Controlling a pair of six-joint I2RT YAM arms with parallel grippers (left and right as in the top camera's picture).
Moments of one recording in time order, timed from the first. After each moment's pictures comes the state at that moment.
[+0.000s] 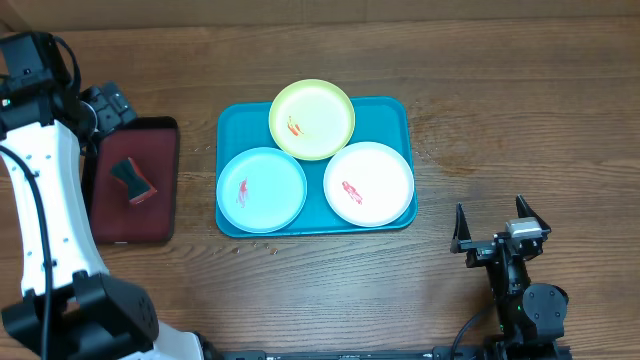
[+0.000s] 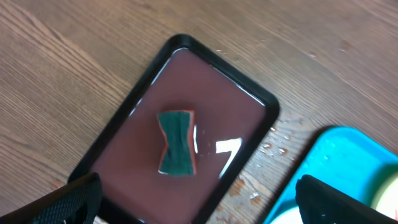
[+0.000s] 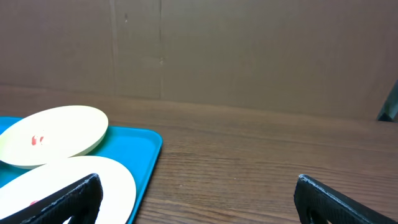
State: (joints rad) left arm 0.37 1.72 1.72 -1.08 -0.09 -0.29; right arm 0.08 0.01 0.02 -0.04 -0.02 -0.06
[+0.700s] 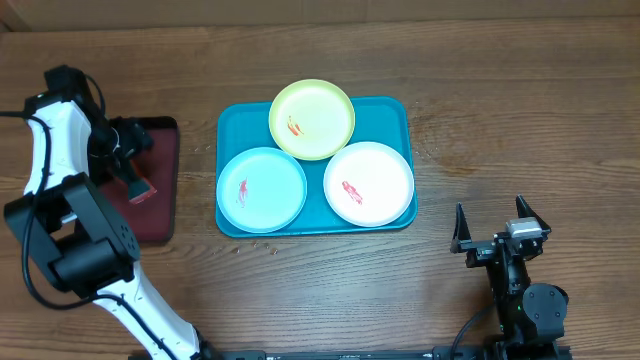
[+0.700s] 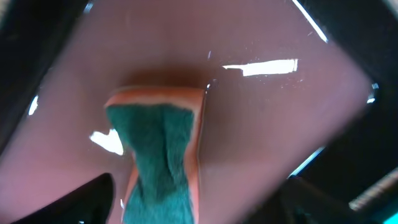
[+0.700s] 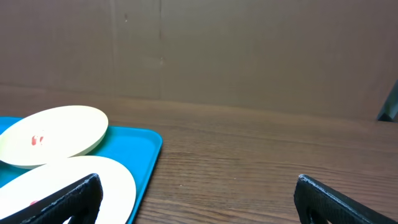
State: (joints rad) left arm 0.43 2.13 1.72 -1.05 0.03 -0.29; right arm 0.08 0.01 0.02 -0.04 -0.02 -0.06
